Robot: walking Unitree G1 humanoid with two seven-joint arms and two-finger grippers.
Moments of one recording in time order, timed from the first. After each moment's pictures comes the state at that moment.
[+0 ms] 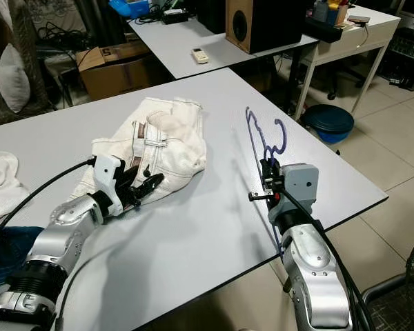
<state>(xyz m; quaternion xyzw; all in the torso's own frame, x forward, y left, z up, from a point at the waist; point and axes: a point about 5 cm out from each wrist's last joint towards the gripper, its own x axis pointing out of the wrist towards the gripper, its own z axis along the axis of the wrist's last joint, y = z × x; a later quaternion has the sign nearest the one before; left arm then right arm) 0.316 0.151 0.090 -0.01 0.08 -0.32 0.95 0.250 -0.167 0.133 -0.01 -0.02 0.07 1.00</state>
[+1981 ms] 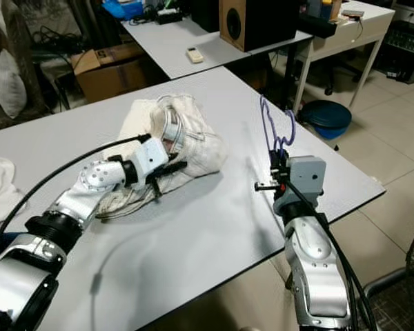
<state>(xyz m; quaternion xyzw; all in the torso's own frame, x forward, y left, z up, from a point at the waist) 0.351 0.102 0.130 0.28 0.01 -0.47 0.84 0.261 -0.174 0.139 -0.02 -0.04 0.03 1.00</state>
